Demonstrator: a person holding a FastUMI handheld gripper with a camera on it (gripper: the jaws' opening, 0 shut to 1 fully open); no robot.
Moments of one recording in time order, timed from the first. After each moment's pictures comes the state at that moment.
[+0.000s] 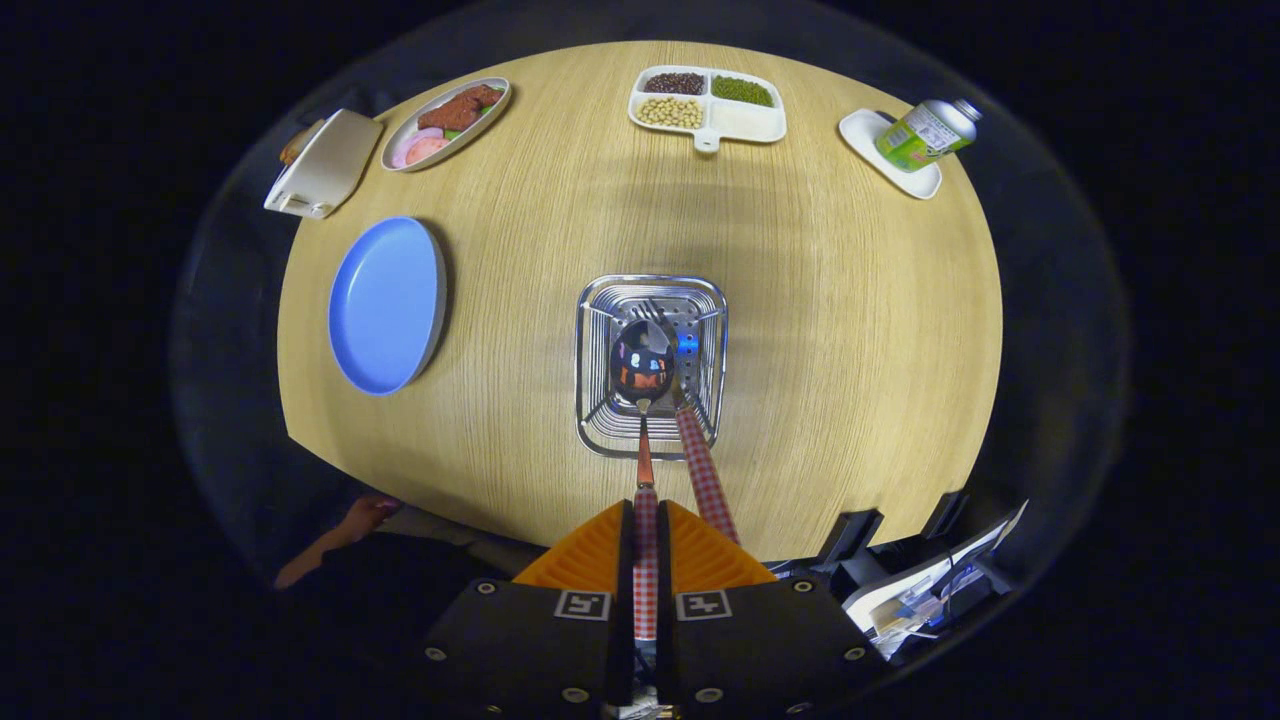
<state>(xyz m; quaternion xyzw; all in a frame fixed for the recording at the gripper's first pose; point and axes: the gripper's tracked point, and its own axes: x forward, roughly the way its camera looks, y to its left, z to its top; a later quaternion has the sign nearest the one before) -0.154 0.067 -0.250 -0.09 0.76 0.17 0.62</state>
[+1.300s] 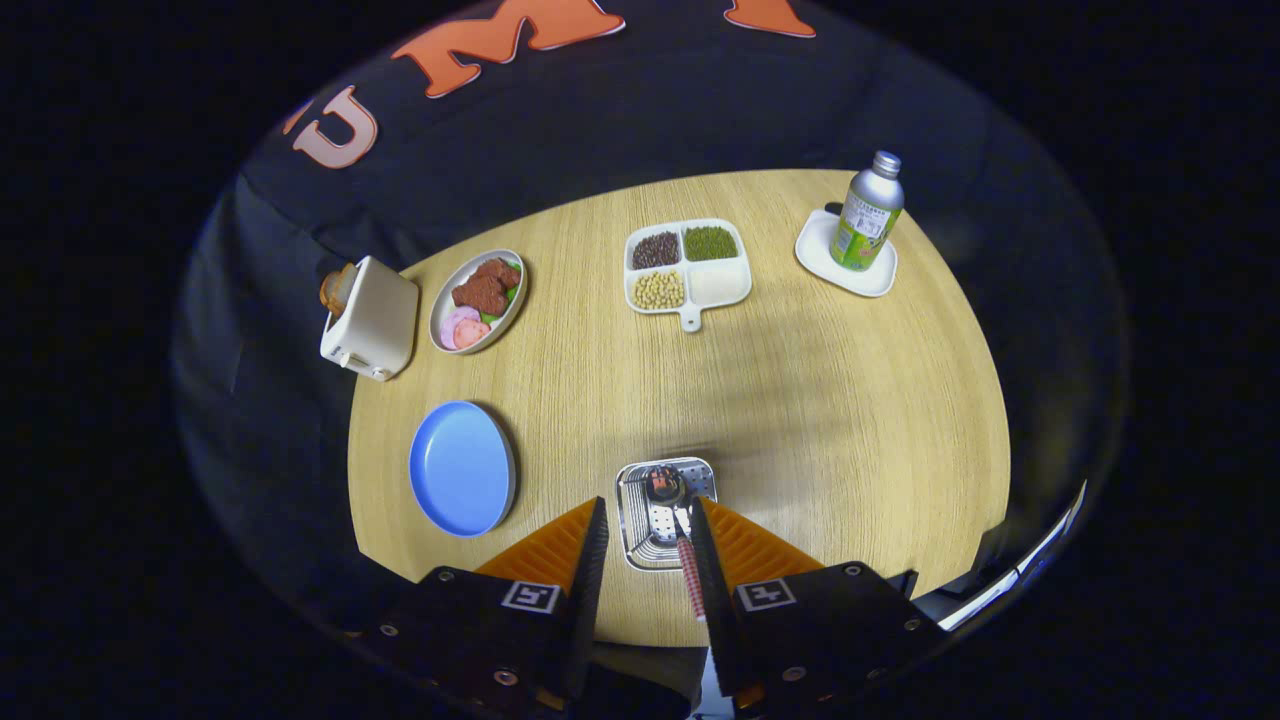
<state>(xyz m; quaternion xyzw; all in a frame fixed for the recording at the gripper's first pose) -0.055 0.089 -0.189 0.07 0.55 0.16 0.81</state>
